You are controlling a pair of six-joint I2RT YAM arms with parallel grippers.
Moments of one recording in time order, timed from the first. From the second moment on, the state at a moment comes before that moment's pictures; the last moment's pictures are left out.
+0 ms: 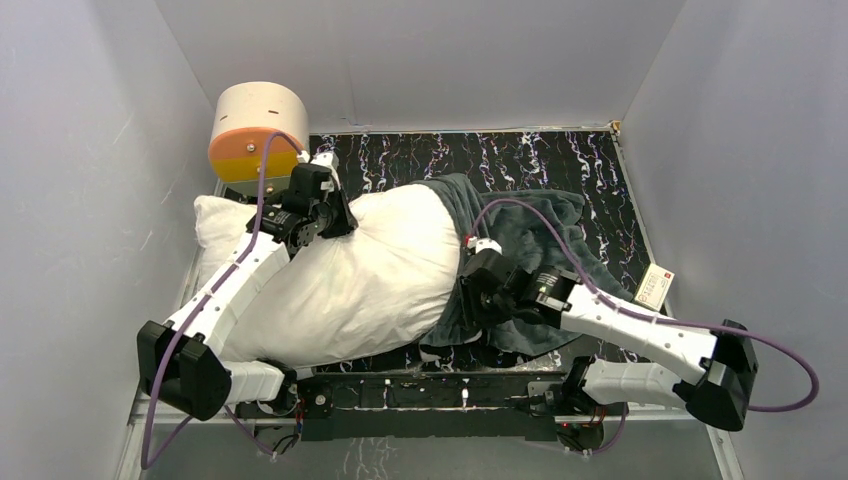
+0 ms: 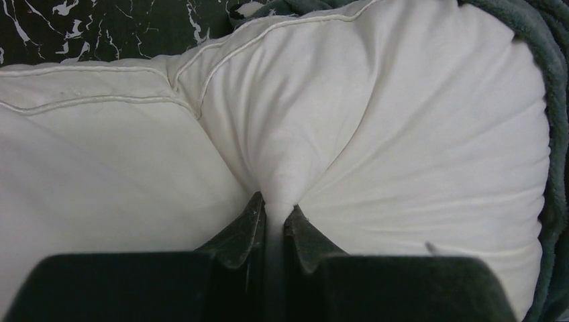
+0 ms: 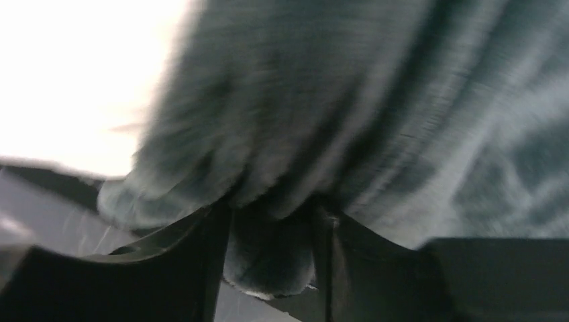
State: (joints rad) left arm -0.39 1.27 1.12 -0.60 -0.03 -0.45; right arm 1.02 1.07 0.89 -0.77 0.02 0.64
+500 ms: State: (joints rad) left arm -0.38 1.28 1.13 -0.59 -0.08 -0.42; right arm 0.66 0.92 0.77 -0.85 0.40 0.82
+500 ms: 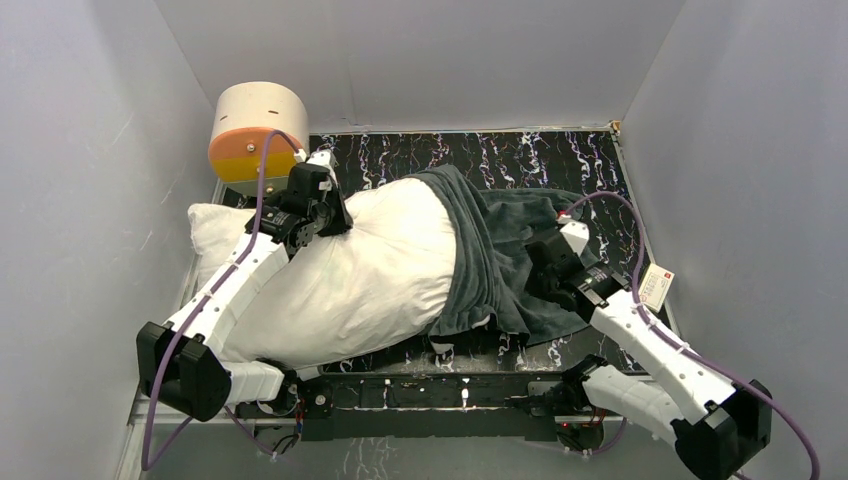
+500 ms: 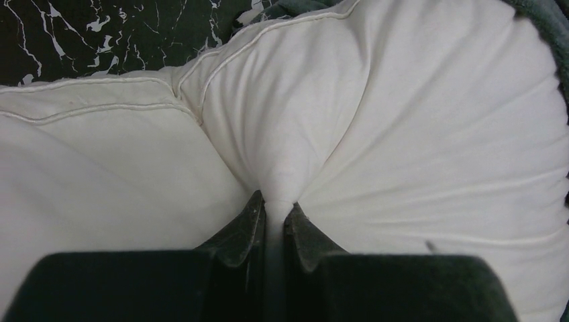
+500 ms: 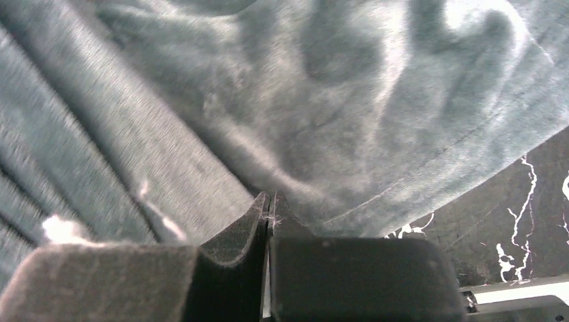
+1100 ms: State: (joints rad) left arm -0.37 1.26 1.11 -0.58 -0.06 -0.40; right arm 0.64 0.94 0.77 -0.65 -0.24 0.59
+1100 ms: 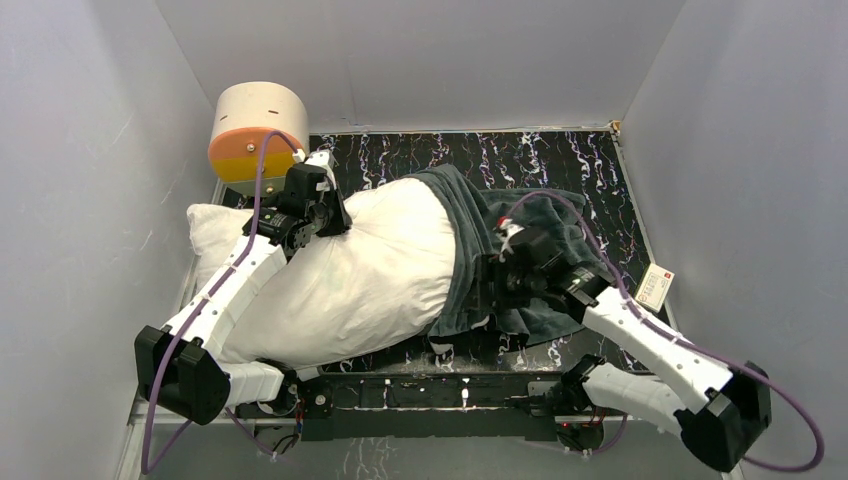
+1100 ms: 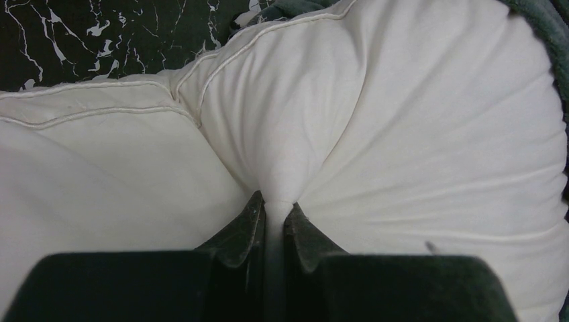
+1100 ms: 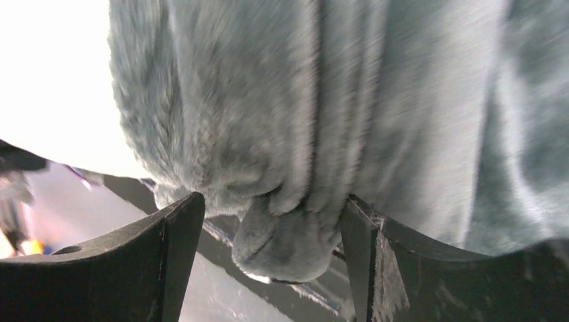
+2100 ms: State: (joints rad) left arm -0.33 1.21 1.08 -0.57 0.02 -0.32; right arm 0.14 1.09 0.78 -0.70 -0.10 0.52
